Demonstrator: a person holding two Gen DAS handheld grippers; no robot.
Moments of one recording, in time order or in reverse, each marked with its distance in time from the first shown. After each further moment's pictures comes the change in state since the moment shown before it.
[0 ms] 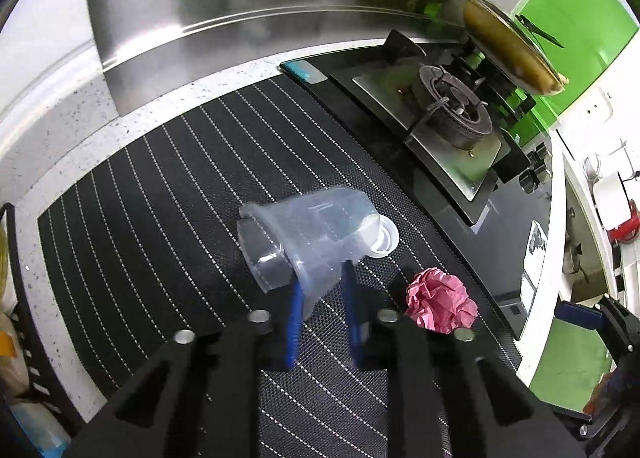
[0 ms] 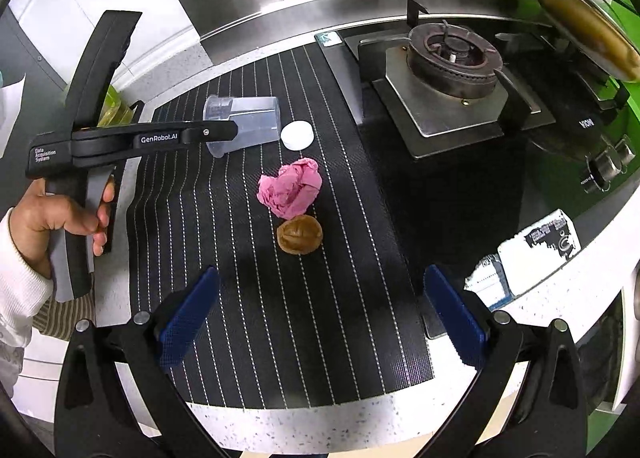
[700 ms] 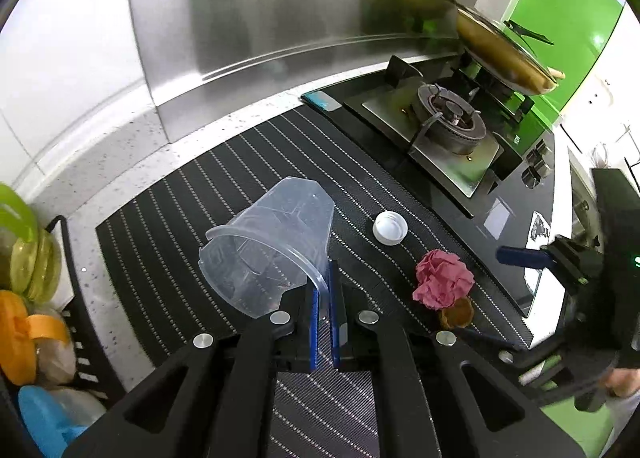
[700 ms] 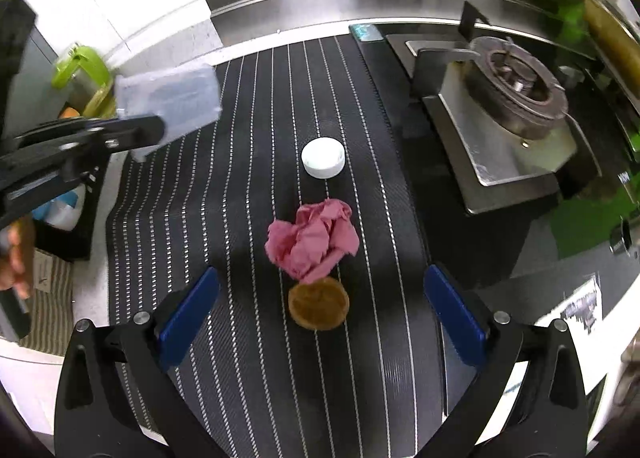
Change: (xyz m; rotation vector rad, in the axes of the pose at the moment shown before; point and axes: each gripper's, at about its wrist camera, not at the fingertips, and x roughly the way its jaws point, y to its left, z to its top) left arm -0.053 0.004 -0.018 0.050 -0.080 0.089; right arm 0.061 0.023 0.043 -0.118 0.048 -0.009
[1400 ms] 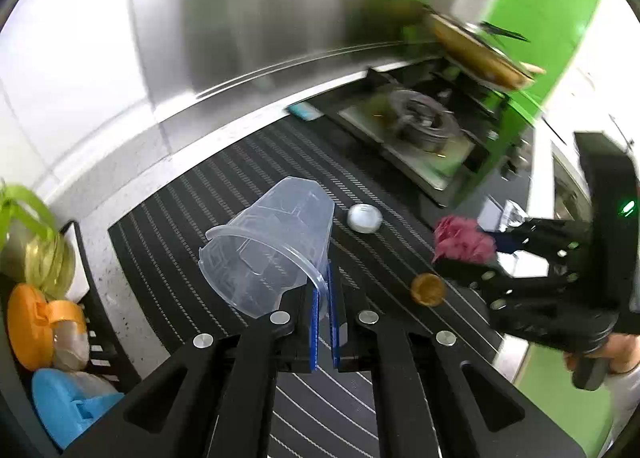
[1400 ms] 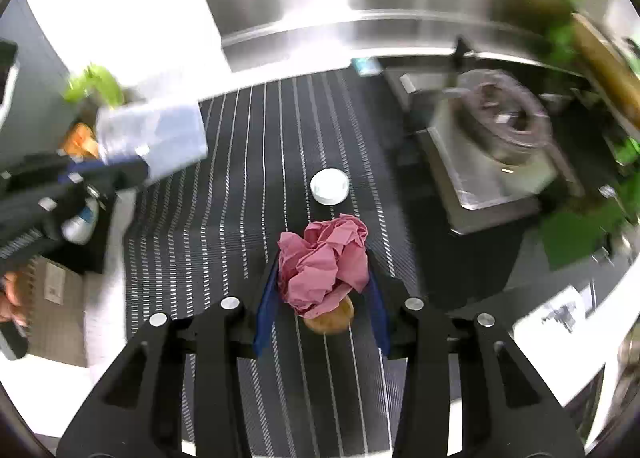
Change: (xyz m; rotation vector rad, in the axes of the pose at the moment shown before) left arm -0.043 -0.018 -0.012 0.073 -0.028 -0.039; right arm -0.050 0.013 0.000 0.027 -0.088 -0.028
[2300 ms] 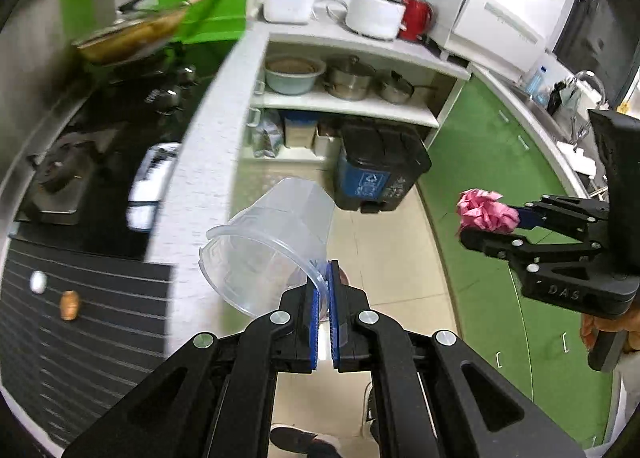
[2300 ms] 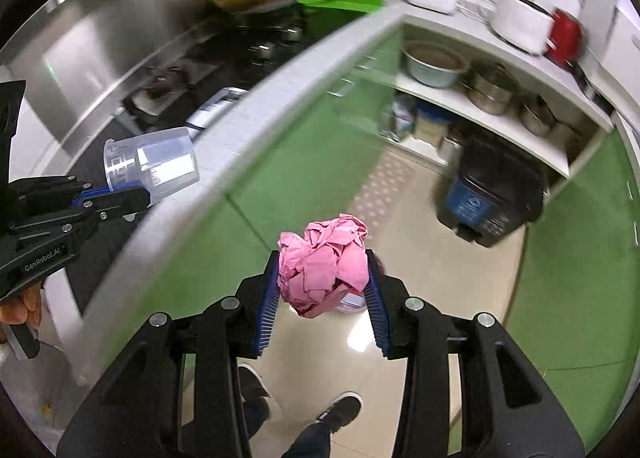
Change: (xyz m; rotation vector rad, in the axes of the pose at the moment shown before) left arm -0.028 -0.320 -0.143 0.689 0.106 -0.459; right arm -0.233 -0.086 -0.366 0.726 -0.147 -0.436
